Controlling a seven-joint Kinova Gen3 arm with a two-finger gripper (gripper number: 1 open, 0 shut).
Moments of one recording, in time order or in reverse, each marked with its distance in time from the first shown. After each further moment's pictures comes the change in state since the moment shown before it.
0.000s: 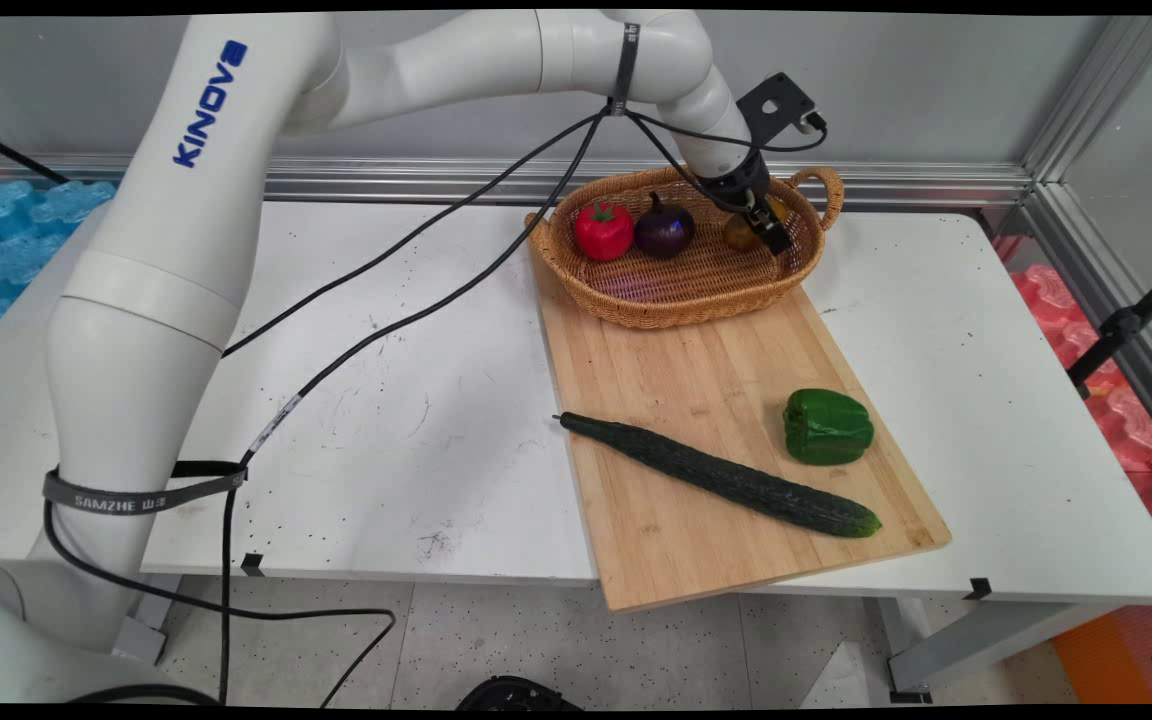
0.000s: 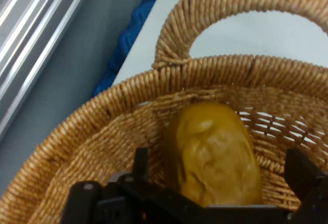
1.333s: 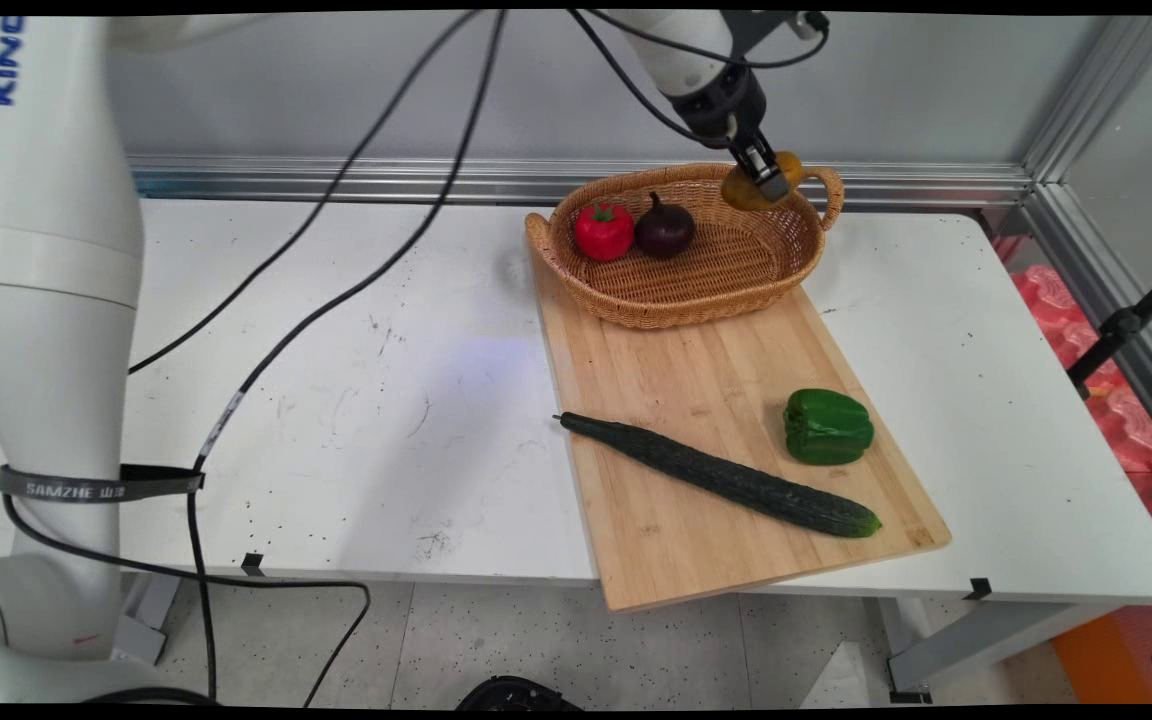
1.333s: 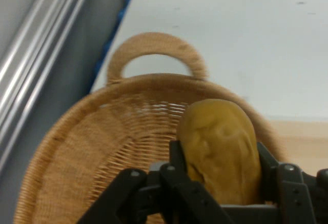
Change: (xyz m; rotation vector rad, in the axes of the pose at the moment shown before) arm 0.007 0.026 -0.163 -0.079 0.059 0.109
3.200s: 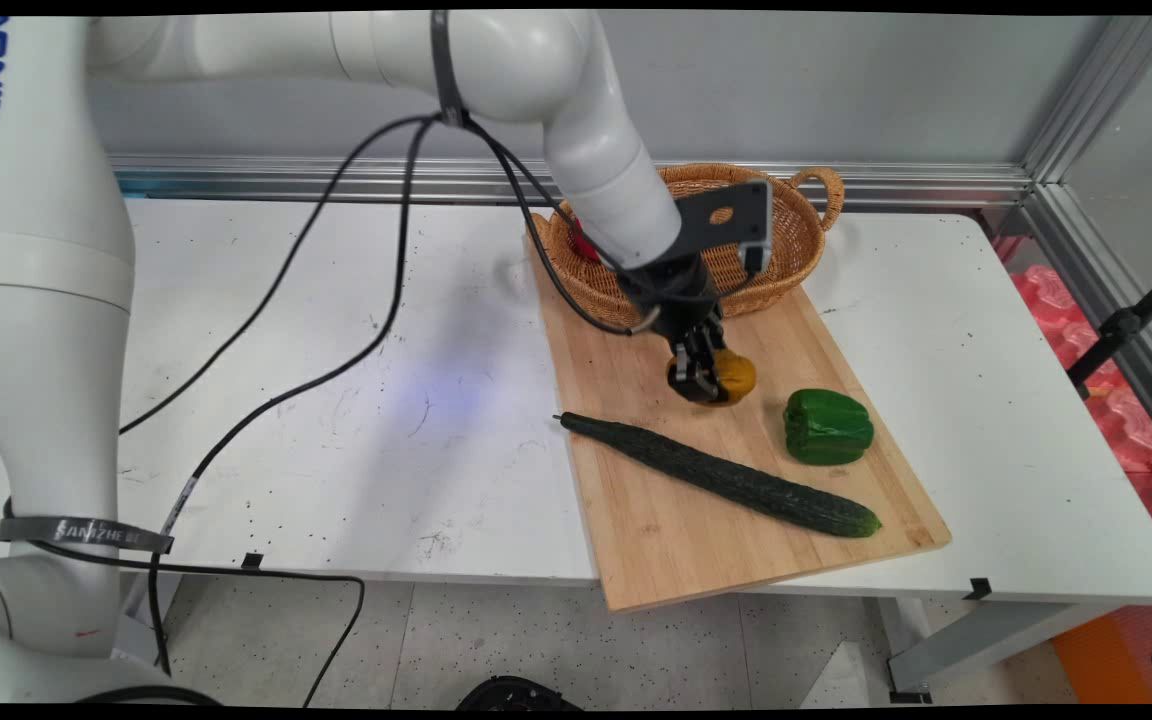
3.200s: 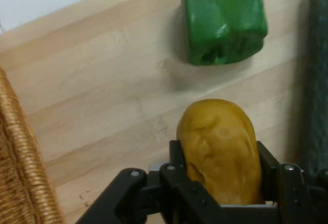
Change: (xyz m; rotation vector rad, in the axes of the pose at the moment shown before) arm -0.095 0.119 0.009 -0.297 -0.131 0.360
